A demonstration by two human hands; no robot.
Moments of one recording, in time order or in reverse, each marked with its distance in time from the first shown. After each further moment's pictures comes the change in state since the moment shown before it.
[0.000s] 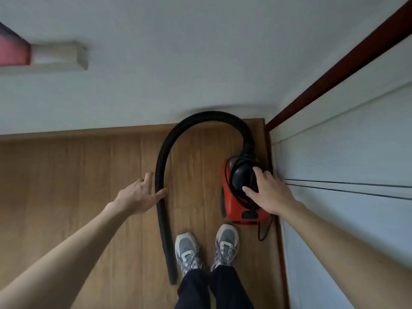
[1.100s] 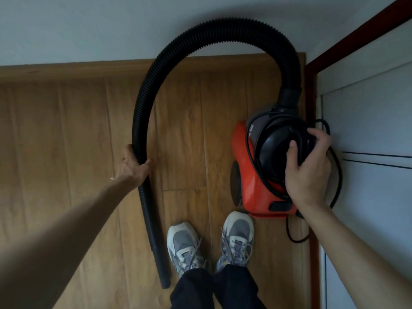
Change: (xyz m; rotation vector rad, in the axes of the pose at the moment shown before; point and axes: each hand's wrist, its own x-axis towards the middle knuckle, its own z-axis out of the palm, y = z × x) left_hand 0.197 -0.062 0.166 -0.482 0.145 -0.278; right_hand 0.106 0.023 0.153 0.559 0.794 0.087
